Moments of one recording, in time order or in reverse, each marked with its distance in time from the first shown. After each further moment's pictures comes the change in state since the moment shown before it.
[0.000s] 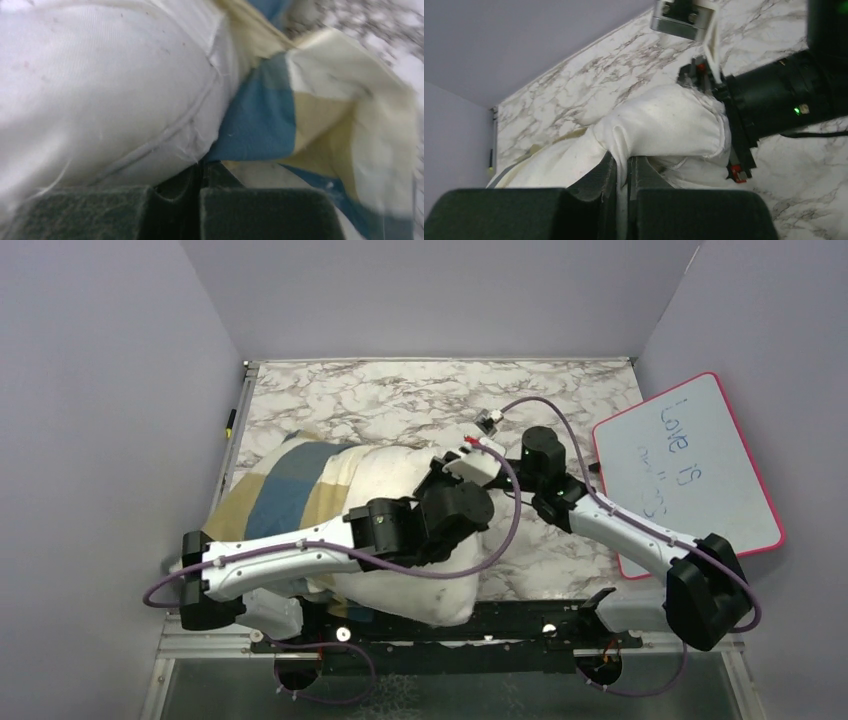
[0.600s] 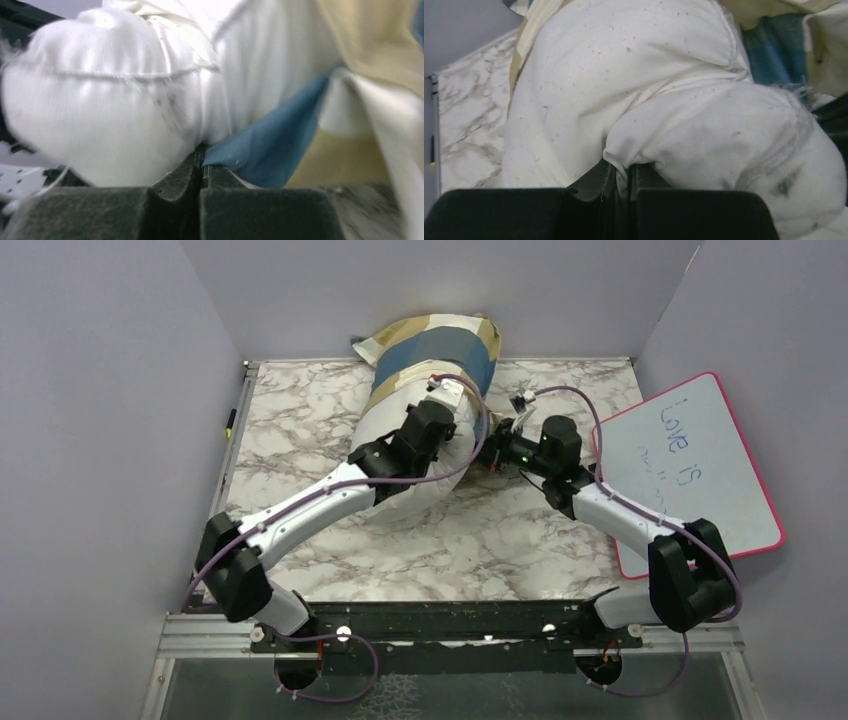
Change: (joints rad) left arm 0.591 0.206 -0.097 0.272 0.593 0.007; right arm -0.259 0.075 -0.101 0.169 0.180 0.022
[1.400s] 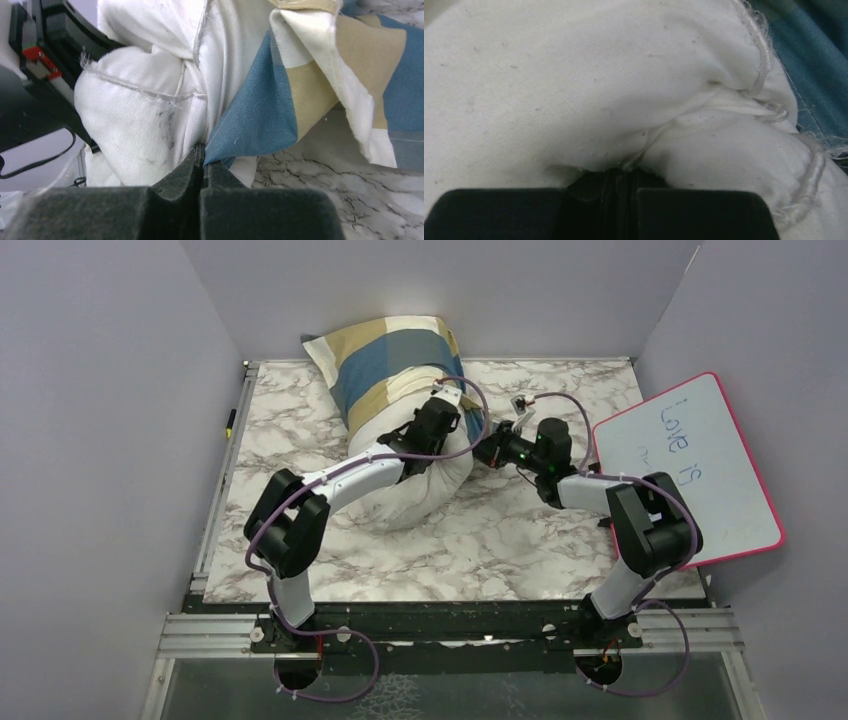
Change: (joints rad) left arm 0.102 0.247 -0.010 0.150 0.082 -0.026; right arm -0.064 0.303 0.038 0.278 -0.082 0.101
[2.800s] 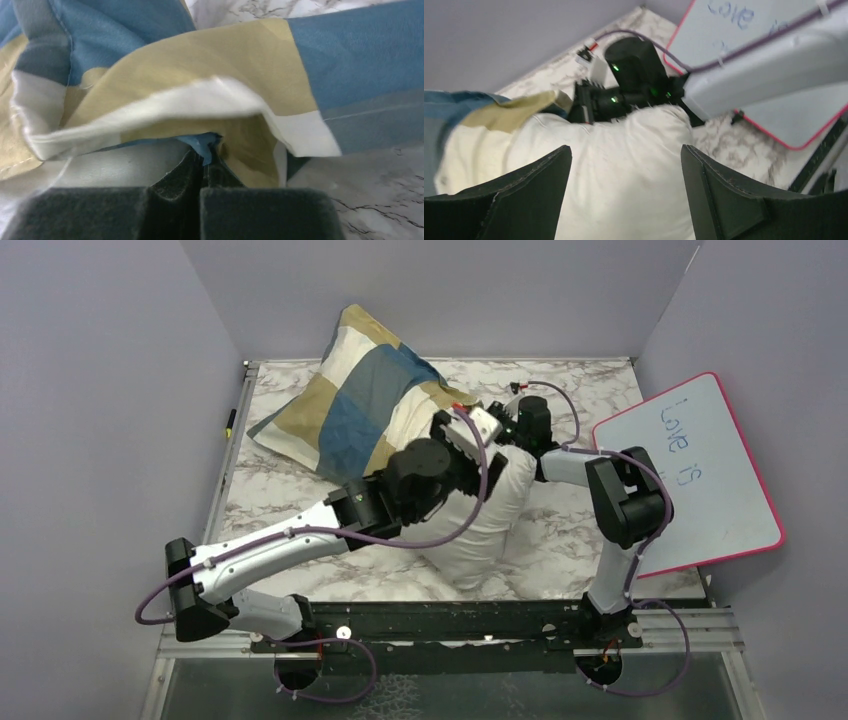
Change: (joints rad) left arm -0.383 -0.509 0.023 0.026 0.060 0.075; right arm 0.010 0.201 0.265 -0.169 0.145 0.291
